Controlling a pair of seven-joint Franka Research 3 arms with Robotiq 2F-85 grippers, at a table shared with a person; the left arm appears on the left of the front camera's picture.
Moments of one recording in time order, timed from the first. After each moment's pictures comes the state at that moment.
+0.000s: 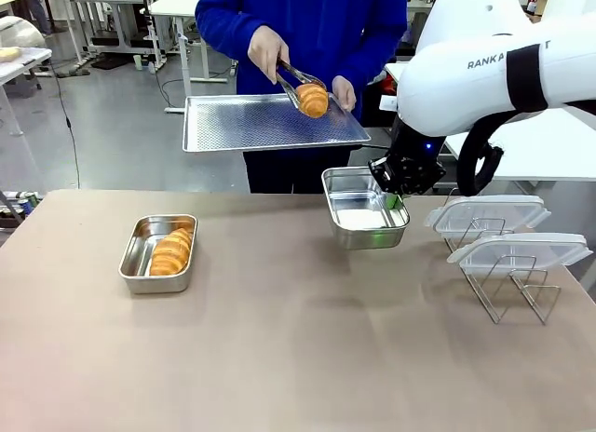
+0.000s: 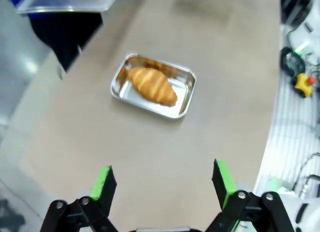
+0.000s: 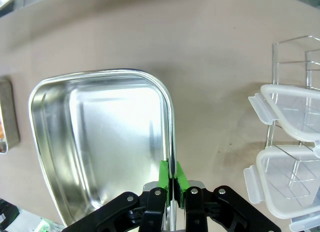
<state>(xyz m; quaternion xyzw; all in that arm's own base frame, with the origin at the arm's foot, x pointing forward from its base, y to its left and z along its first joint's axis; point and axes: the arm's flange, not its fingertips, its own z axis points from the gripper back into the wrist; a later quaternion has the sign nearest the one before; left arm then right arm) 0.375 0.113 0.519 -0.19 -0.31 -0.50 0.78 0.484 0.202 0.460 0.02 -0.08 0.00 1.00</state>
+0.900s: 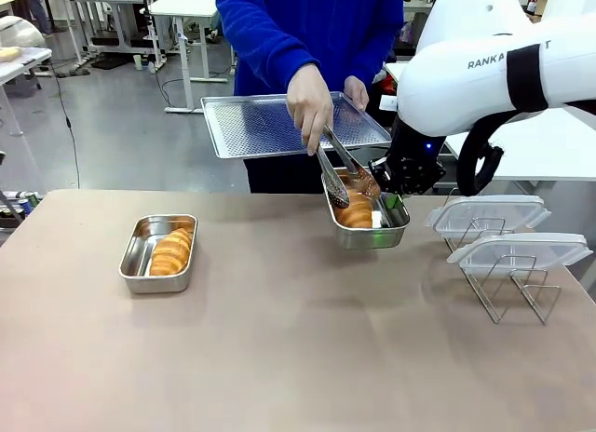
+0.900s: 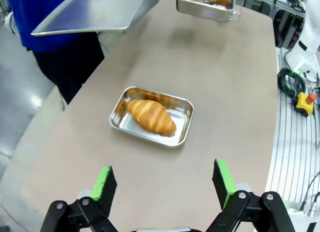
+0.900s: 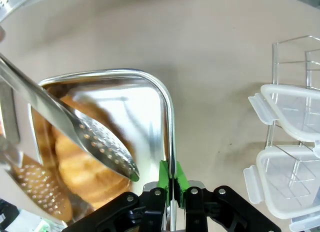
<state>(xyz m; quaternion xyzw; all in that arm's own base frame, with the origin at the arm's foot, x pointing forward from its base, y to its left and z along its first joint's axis) 0.365 0.111 0.502 -0.23 -0.37 -0.50 0.75 0.484 0.202 0.460 0.02 -0.08 0.00 1.00</state>
